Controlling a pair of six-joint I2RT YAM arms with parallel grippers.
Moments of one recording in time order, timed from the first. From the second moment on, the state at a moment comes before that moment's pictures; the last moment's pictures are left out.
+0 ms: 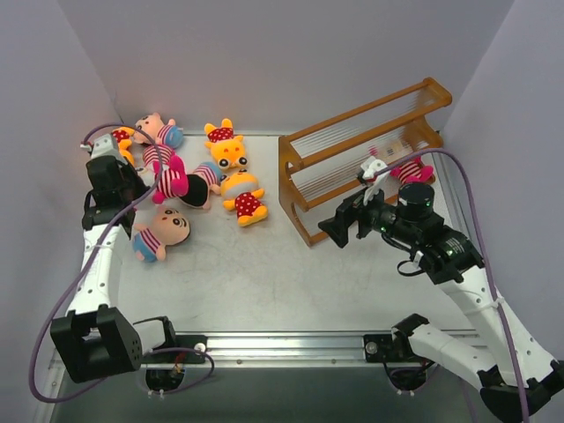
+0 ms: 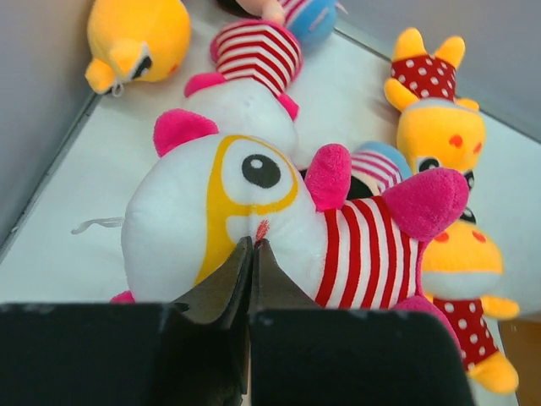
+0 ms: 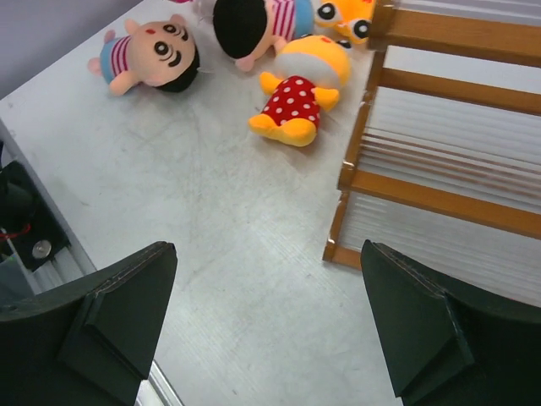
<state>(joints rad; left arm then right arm) 0.21 1.21 1.01 -0.20 -0.04 -0.32 0.49 0.87 1.05 -0.50 -0.34 0.02</state>
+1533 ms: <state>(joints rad) -0.32 0.93 1.05 -0.70 0.06 -0.24 1.18 1.60 1.32 -0.19 0.14 -0.11</state>
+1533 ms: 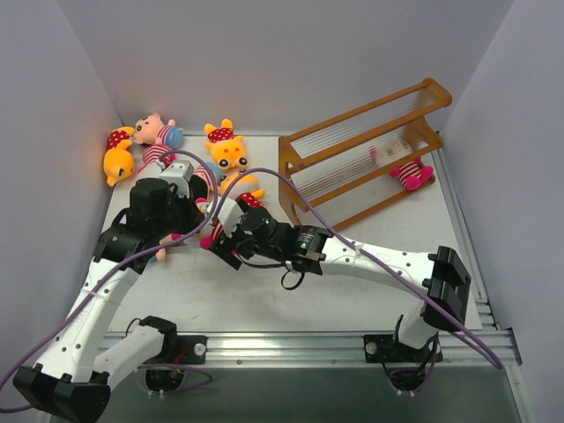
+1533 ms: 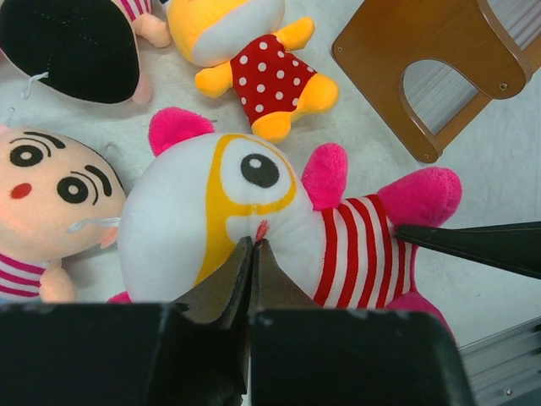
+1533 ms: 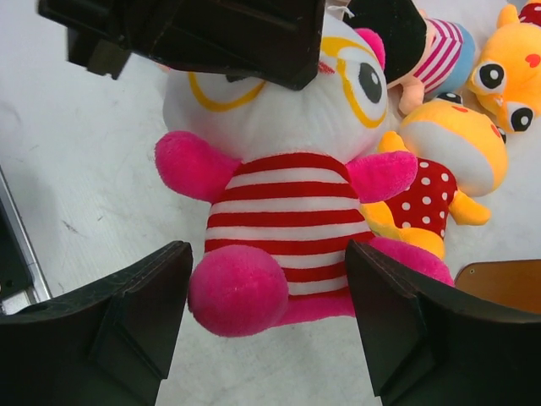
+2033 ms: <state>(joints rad) -0.34 0.93 1.08 -0.72 0.06 -0.27 1.20 1.66 1.32 -0.20 0.22 -0.12</state>
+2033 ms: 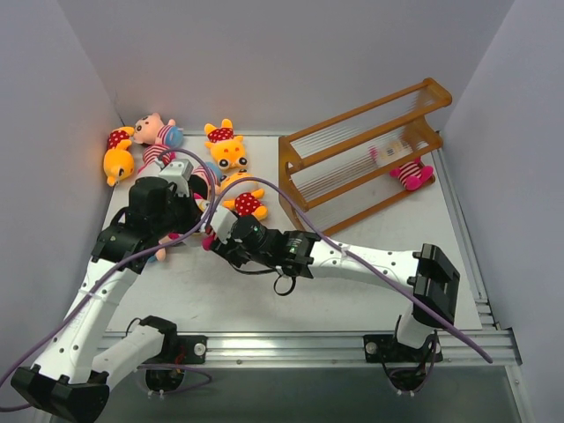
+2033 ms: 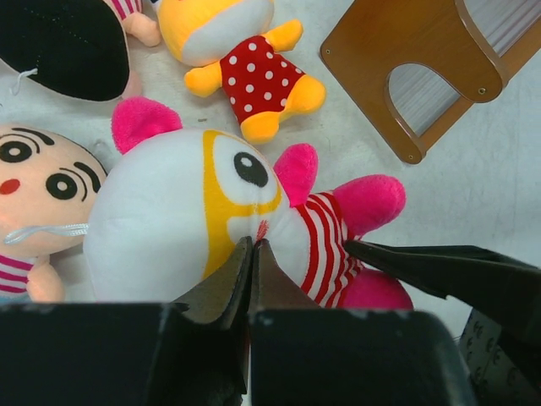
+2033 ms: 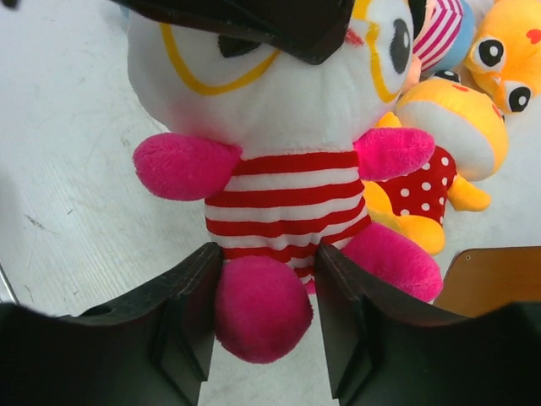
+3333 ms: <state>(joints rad) -0.26 0.96 1.15 -0.70 -0.16 -0.33 1.18 1.31 1.13 -0.73 0.18 0.00</state>
